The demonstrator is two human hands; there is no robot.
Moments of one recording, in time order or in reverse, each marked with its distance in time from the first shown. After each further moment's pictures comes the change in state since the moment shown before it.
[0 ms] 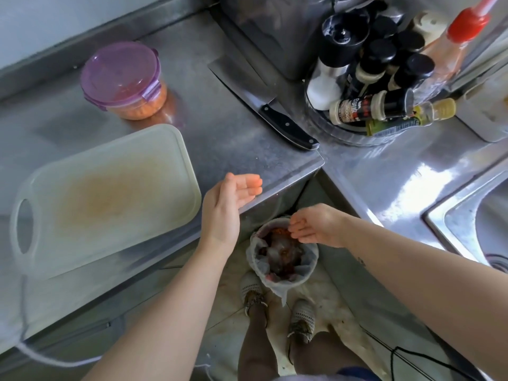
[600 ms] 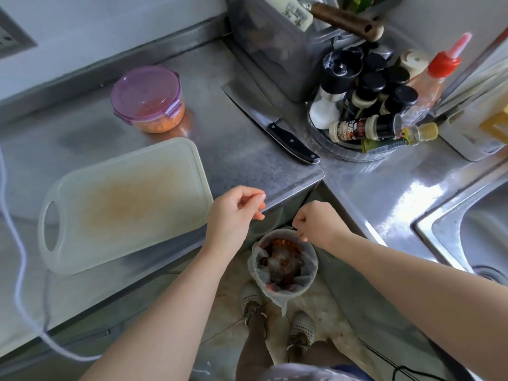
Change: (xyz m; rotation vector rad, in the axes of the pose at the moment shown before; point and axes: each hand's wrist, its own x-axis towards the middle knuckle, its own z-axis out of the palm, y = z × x) left_hand -0.015 0.024 -0.011 0.352 -0.050 0.063; right_hand -0.035 -0.008 0.012 -0.793 0.346 -0.420
